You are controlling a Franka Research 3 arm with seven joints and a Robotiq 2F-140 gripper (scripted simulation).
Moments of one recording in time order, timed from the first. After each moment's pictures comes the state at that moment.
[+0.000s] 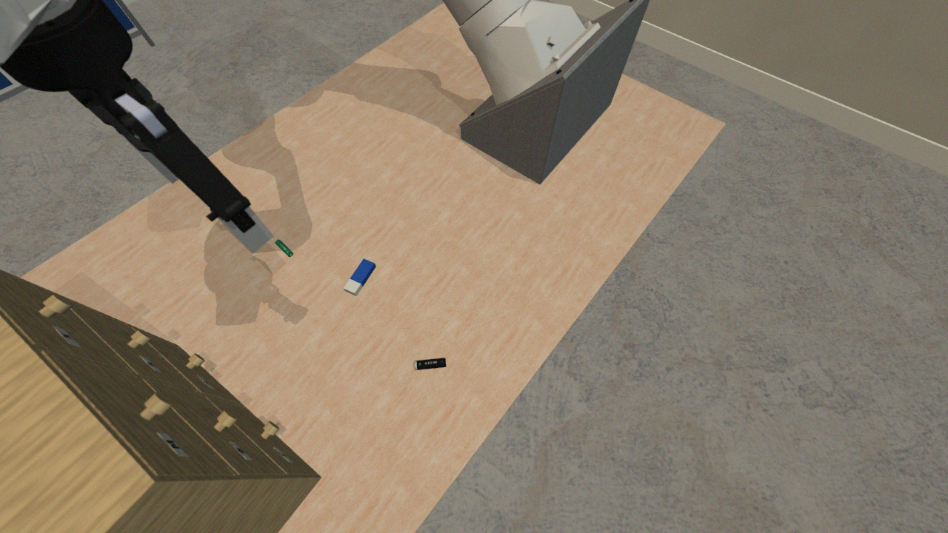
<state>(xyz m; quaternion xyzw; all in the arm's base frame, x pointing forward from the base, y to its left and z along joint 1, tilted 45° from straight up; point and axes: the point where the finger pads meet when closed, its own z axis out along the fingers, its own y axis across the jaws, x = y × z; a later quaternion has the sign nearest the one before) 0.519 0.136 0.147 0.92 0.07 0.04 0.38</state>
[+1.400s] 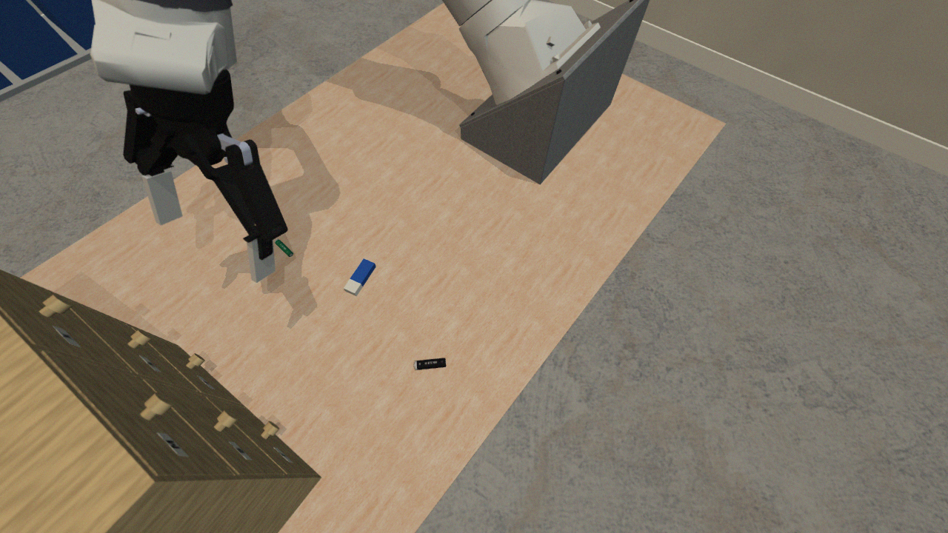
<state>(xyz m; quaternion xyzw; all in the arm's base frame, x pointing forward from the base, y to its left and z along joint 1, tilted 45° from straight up) 0.556 0.091 0.117 0.87 0.23 0.21 0.38</state>
